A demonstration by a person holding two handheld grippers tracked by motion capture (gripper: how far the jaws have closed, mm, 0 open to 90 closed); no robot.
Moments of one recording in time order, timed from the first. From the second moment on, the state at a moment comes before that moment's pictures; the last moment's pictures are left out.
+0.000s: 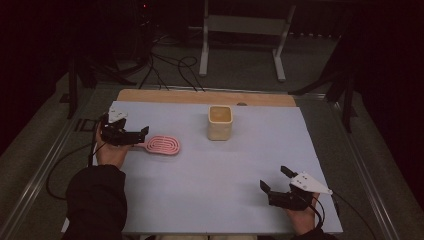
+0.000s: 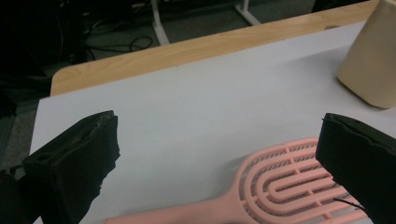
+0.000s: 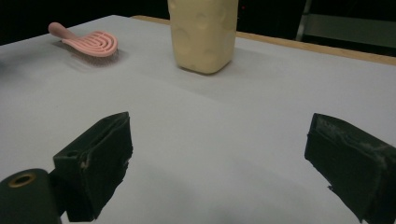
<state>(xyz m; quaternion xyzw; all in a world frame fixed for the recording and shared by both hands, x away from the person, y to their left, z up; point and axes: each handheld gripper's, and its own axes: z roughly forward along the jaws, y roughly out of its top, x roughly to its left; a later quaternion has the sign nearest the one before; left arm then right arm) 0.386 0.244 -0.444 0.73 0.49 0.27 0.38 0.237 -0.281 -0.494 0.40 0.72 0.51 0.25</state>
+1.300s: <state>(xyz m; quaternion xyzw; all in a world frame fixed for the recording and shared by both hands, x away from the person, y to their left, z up) 0.417 0.233 -0.494 0.77 0.54 0.23 0.25 0.239 -0.281 -0.495 0.40 0.73 0.50 0.25</state>
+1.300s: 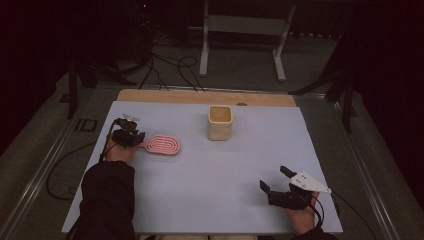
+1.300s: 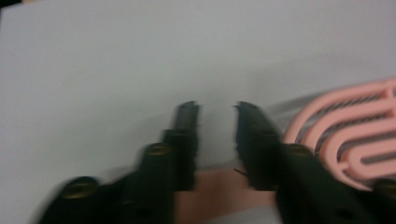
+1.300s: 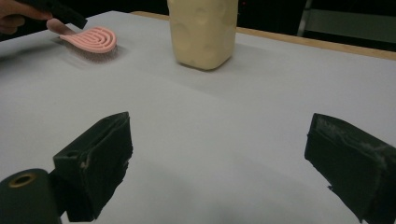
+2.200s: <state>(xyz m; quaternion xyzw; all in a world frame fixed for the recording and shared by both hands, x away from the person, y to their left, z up) 0.407 0.236 -0.493 0.81 0.52 0.20 0.18 0.238 -0.281 -0.496 0.40 0.73 0.50 0.25</state>
